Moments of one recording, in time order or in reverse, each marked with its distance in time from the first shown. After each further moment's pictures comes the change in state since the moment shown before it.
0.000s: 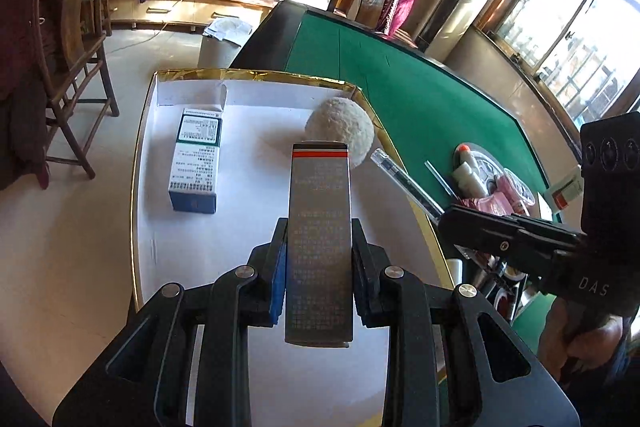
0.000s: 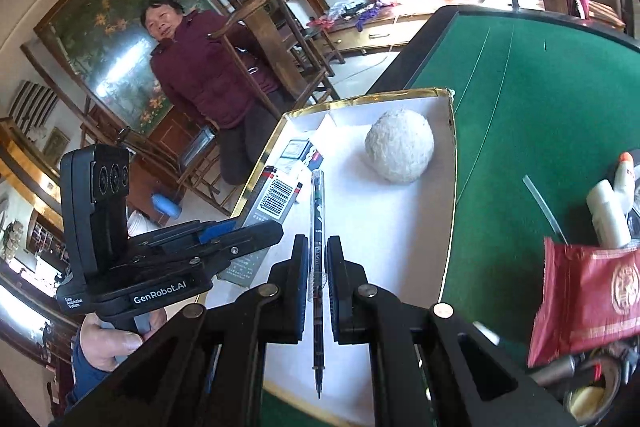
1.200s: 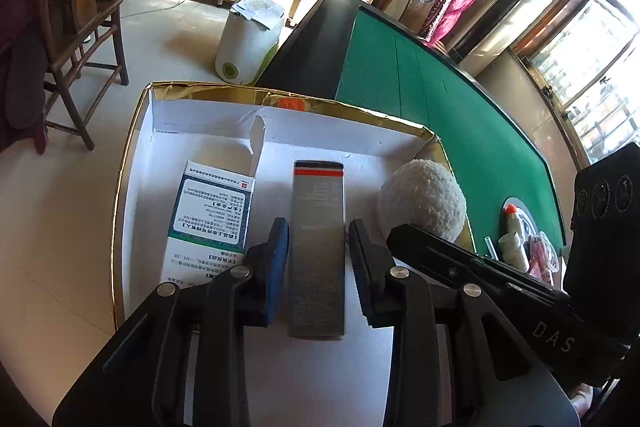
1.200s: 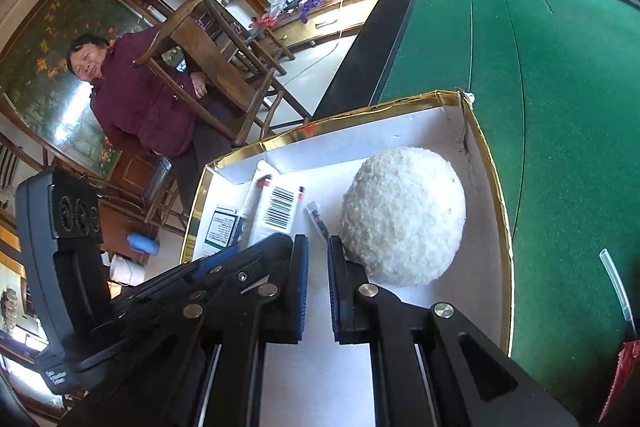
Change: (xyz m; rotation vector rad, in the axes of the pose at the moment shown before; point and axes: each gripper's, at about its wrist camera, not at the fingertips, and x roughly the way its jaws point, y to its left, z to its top) left arm 0.062 0.043 0.056 -0.162 0.044 0.017; right arm 0.098 -0.035 0.062 0.198 0.022 -0.083
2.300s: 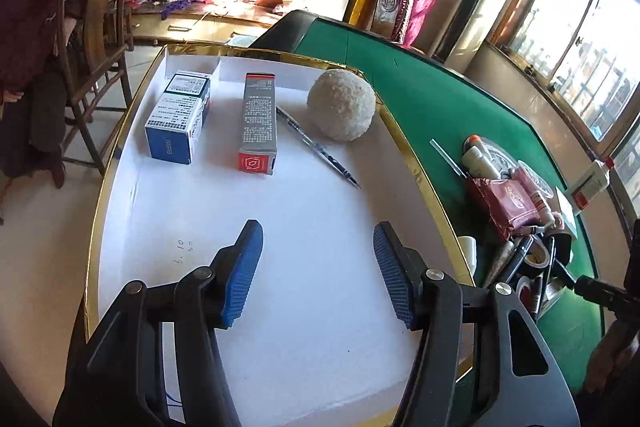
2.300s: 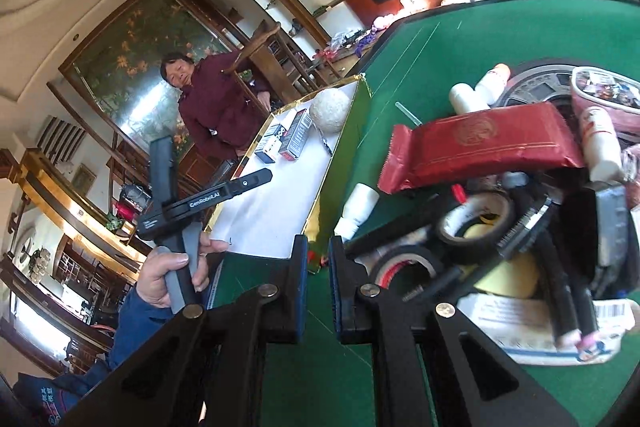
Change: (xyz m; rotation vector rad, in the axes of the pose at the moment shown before) left arm -0.057 -0.048 -0.127 0.128 -0.171 0.068; right arm -0.241 -0.123 -0.172 -0.124 -0.138 0.223
